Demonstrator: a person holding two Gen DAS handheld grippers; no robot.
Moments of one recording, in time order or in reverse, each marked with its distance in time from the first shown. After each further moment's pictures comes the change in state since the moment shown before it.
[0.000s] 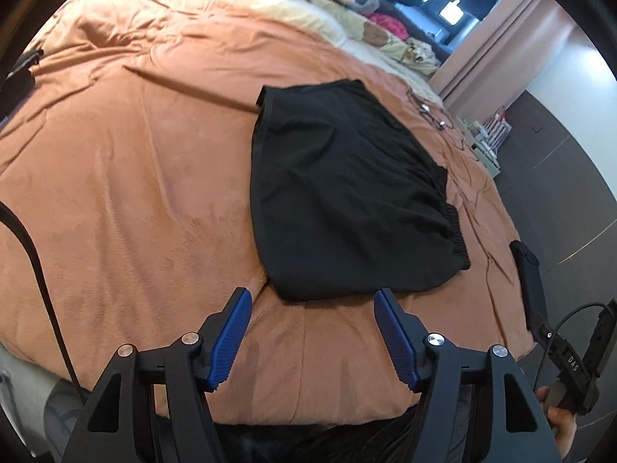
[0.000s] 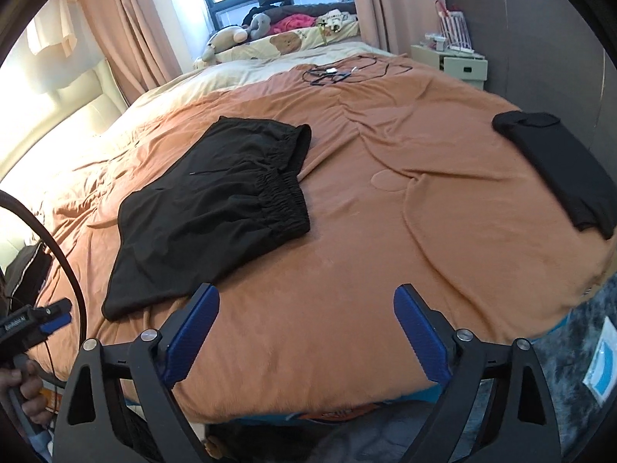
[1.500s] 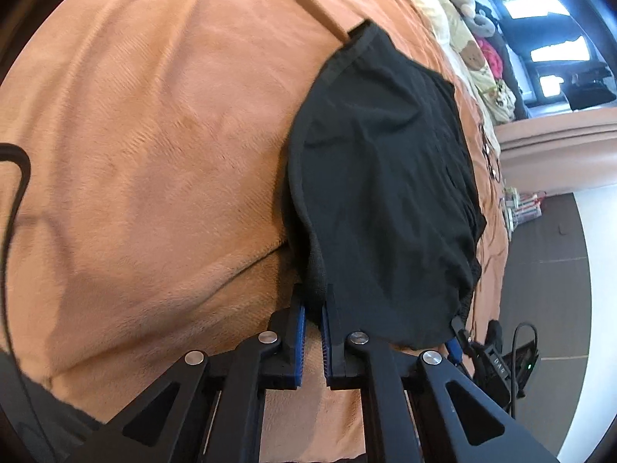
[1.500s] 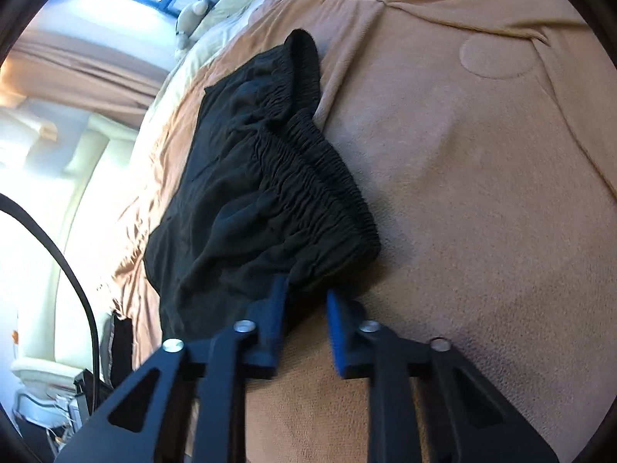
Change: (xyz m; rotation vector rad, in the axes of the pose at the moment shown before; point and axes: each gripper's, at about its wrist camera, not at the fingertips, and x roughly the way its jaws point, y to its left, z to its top) left arm 0.062 0.032 0.004 -0.496 0.124 -0.047; right arm 0.159 -0.071 0.049 0.412 0.261 0.362
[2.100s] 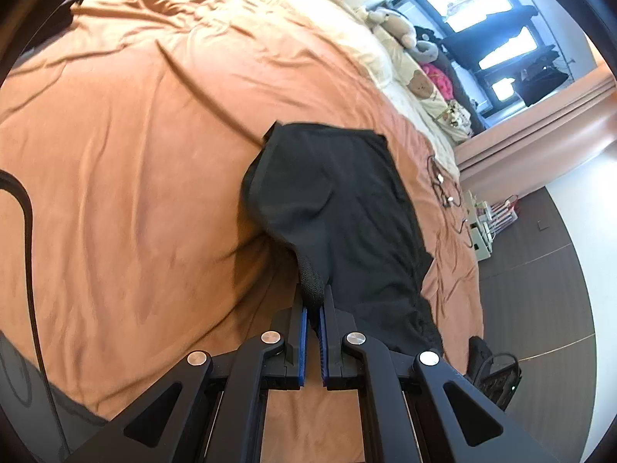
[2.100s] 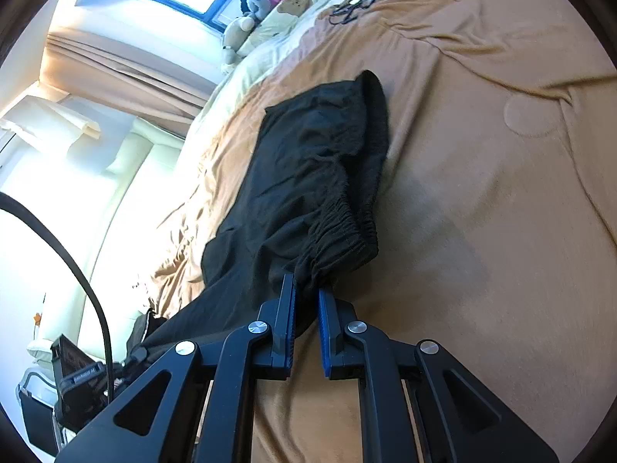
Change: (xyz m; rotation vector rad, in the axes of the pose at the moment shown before) left arm -0.070 -0.065 0.026 0.159 -0.192 -0.055; right arm -0.018 0.018 -0.005 -0.078 -0.067 0.125
